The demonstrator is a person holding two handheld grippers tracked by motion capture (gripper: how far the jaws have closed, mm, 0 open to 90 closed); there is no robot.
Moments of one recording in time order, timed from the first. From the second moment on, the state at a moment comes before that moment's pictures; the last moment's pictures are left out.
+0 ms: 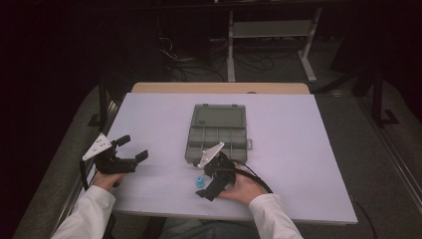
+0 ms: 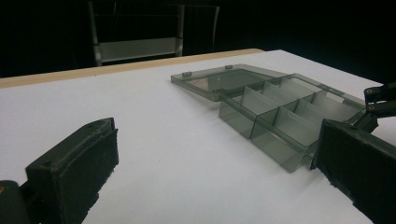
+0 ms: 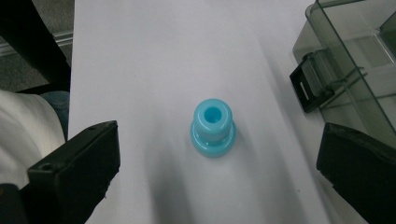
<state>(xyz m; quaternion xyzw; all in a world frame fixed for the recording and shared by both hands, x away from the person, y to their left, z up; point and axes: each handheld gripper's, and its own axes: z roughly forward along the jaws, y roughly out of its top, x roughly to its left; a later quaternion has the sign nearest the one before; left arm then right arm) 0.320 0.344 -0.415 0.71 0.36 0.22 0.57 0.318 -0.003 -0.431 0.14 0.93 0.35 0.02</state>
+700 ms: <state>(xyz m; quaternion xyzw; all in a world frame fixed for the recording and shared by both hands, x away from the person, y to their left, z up) 0.320 0.344 -0.415 0.71 0.36 0.21 0.57 0.318 -0.003 -0.429 0.16 0.92 0.35 0.02</state>
